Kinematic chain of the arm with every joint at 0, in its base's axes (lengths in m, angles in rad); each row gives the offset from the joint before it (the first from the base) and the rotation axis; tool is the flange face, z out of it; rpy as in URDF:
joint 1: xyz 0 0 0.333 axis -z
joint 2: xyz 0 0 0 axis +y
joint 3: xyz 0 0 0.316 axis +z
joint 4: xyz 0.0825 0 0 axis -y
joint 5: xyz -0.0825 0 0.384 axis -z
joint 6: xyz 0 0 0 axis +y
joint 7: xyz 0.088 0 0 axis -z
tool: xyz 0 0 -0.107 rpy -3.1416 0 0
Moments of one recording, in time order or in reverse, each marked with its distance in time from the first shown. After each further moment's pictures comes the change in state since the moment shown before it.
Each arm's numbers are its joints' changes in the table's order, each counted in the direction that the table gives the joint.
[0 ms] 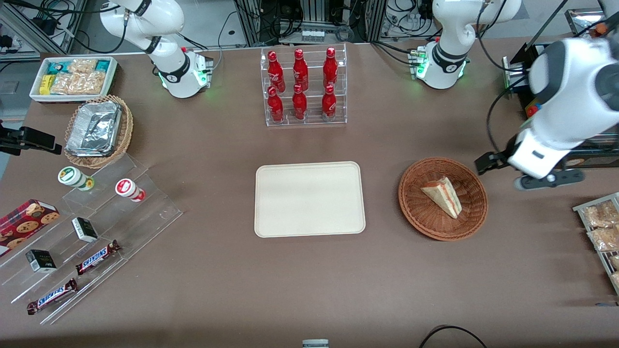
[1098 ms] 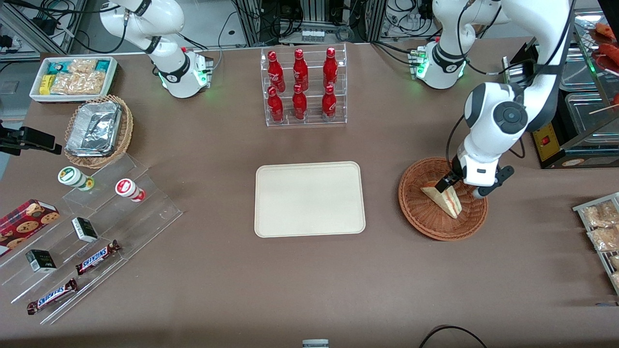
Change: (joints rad) arm 0.062 0.094 -0.007 -0.360 -0.002 -0.520 -0.534
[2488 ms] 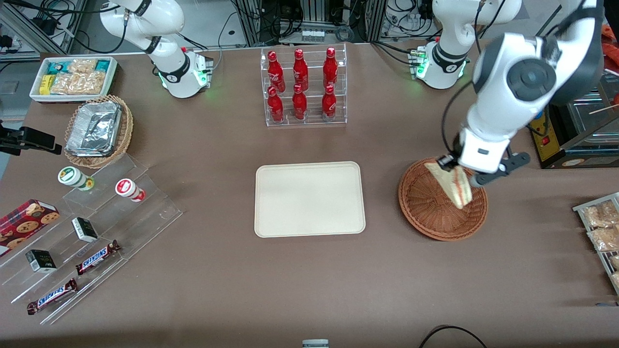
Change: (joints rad) arm 0.011 -0.050 -0.171 0.533 -0.019 0.636 0.085
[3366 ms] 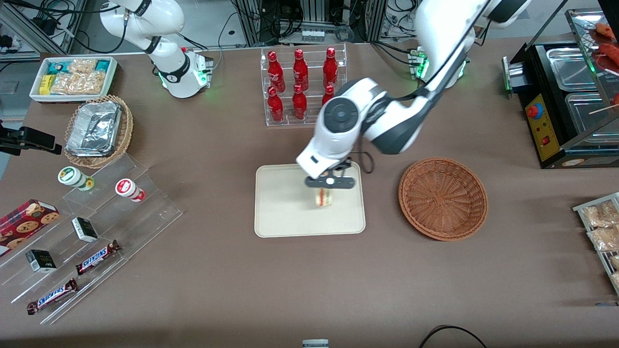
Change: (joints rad) arm 0.277 0.519 -0.191 0.304 -0.054 -0.190 -0.029
